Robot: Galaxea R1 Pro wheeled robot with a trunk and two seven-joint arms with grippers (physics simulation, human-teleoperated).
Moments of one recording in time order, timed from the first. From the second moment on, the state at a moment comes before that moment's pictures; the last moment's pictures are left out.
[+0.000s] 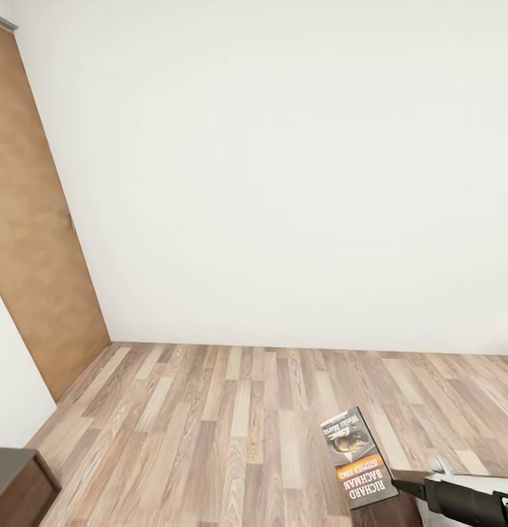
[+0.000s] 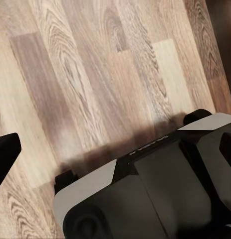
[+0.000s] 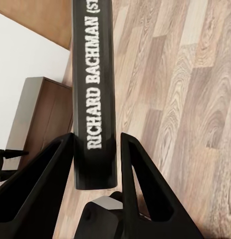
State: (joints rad) left arm -0.37 0.07 0.79 -0.02 -1.02 -0.11 -0.48; right arm -0.52 -0.49 0.12 -0.18 -0.35 0.22 1.22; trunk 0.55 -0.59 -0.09
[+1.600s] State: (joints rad) left arm -0.37 0.07 0.79 -0.02 -1.02 -0.11 -0.48; right arm -0.52 -0.49 0.12 -0.18 -0.35 0.22 1.22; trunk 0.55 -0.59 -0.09
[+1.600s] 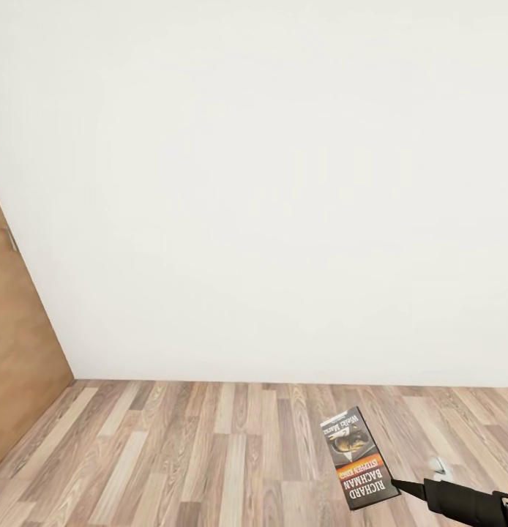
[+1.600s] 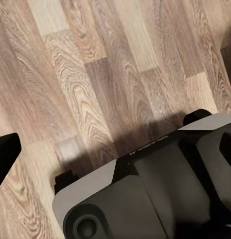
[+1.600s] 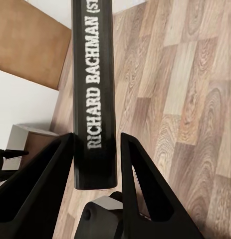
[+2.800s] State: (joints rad) left arm -0.37 0.07 0.79 -0.02 -1.02 -0.11 -0.48; right arm -0.52 -0.49 0.12 -0.18 -0.35 0.22 1.22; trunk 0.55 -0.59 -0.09
